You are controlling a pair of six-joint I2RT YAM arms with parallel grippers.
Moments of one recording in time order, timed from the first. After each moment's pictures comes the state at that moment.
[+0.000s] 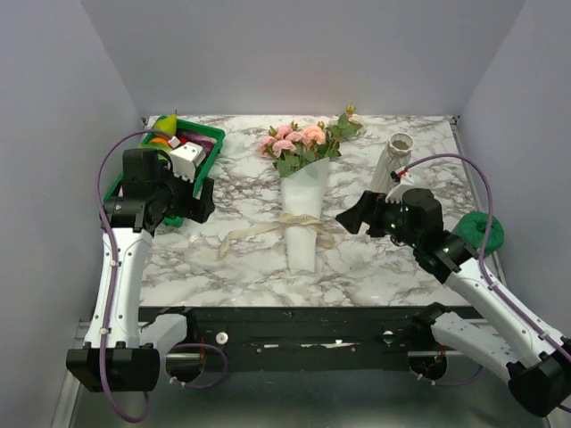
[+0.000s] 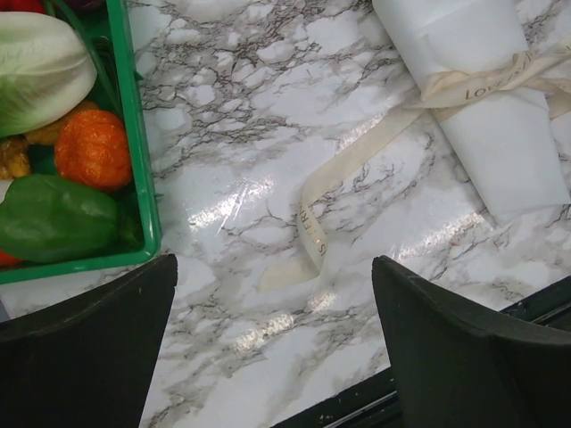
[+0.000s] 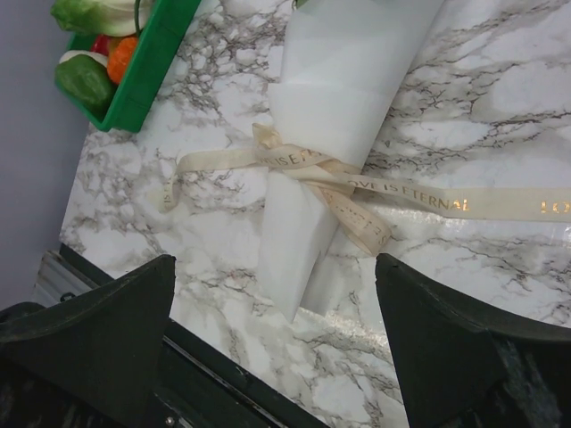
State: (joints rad) left arm 0.00 1.05 1.22 -0.91 0.39 0.28; right arm 0.52 0.86 0.73 -0.28 -0.13 0.58
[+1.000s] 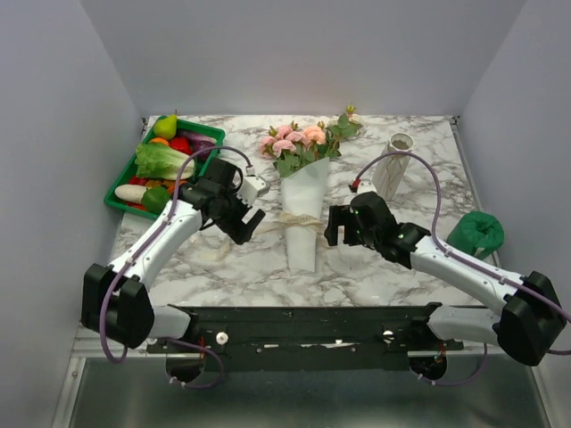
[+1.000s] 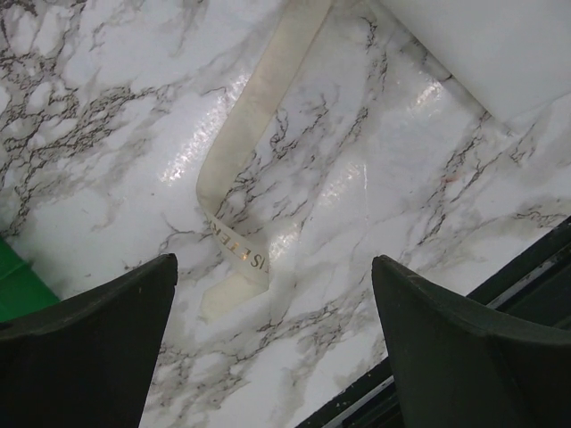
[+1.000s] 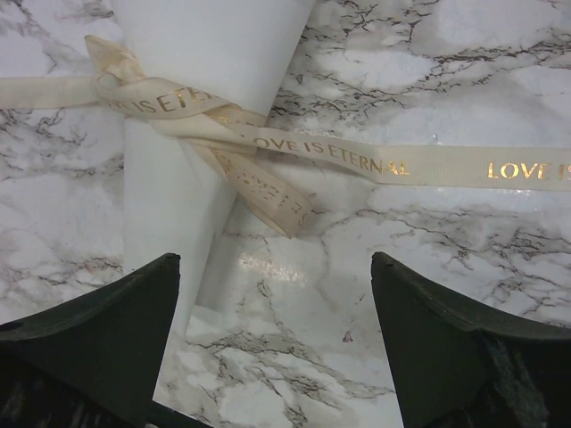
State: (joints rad) left arm -0.38 1.31 1.07 -0.82 0.24 0.36; right arm 0.72 1.20 0.76 -0.29 0.19 0.46
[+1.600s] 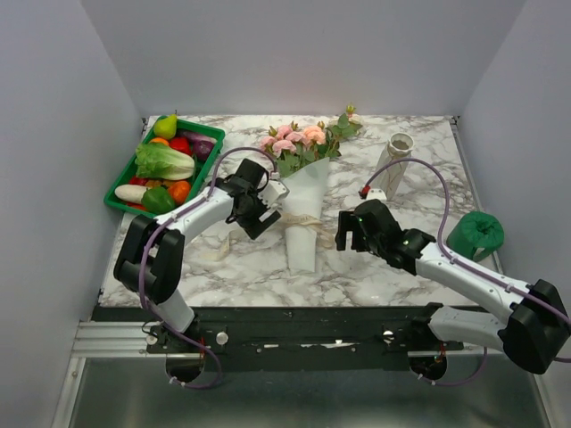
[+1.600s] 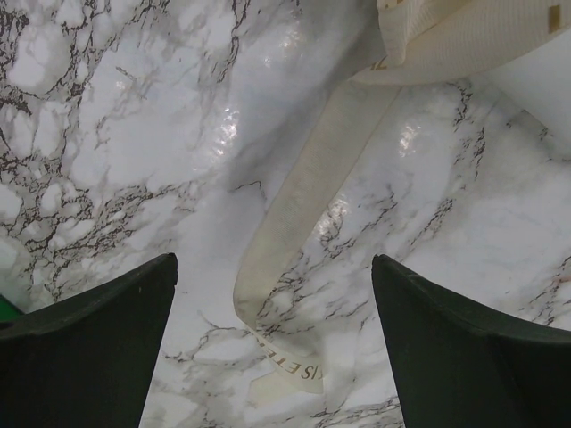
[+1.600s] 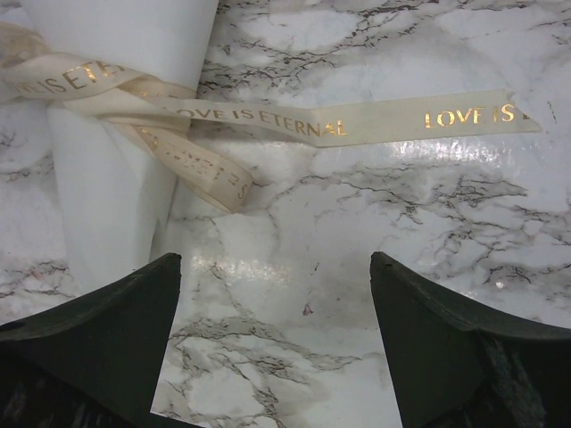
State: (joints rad) left arm -0.48 1.65 1.12 -0.62 0.08 0.42; right arm 0.72 1.12 0.70 -0.37 0.29 0.53
